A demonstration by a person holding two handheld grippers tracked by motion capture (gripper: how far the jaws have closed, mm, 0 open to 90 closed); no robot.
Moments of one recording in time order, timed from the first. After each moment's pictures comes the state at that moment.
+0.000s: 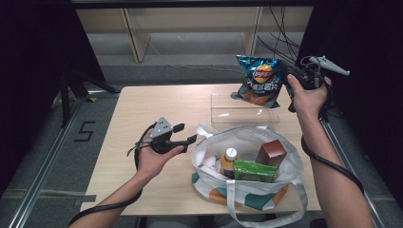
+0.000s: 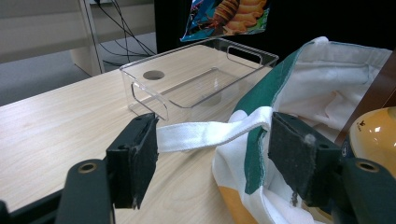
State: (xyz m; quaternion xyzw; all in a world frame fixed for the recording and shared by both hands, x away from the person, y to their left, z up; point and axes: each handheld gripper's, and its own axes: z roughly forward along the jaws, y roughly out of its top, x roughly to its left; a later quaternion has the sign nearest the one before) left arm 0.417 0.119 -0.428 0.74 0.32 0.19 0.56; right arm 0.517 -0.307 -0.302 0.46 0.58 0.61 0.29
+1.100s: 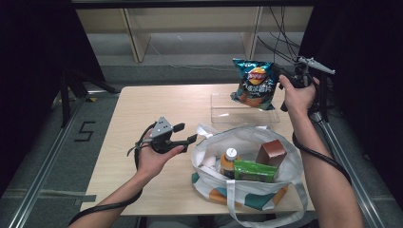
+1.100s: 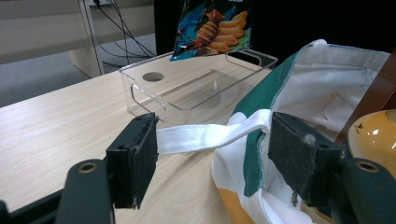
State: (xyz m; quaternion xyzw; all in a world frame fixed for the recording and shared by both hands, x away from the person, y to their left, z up) left arm 0.418 0.119 -0.427 0.74 0.31 0.19 0.57; right arm 0.547 -0.299 -0.326 0.49 0.58 0.59 0.28
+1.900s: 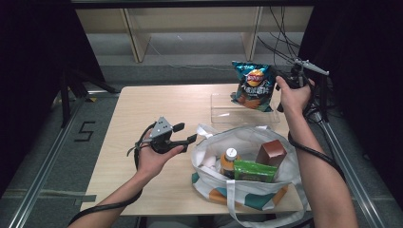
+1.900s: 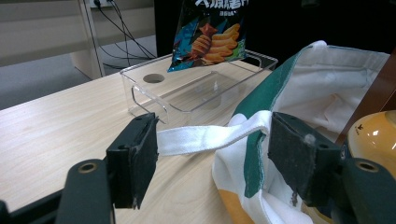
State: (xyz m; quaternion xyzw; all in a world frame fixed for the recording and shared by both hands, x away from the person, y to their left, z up) left arm 0.417 0.119 -0.426 0.74 0.32 0.19 0.57; right arm 0.560 -0.295 -0.340 0.51 0.57 0.59 0.26
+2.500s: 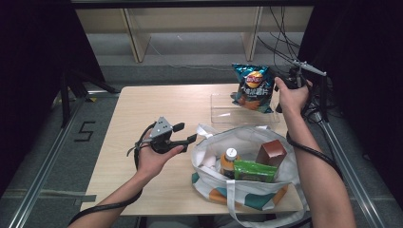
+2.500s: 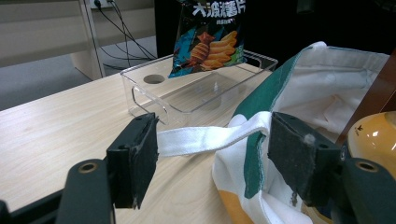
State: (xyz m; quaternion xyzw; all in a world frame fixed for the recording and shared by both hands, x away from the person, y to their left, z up) left arm 0.417 0.119 -0.426 0.74 0.32 0.19 0.57; right arm 0.565 -0.293 -0.348 0.52 0.57 0.58 0.25
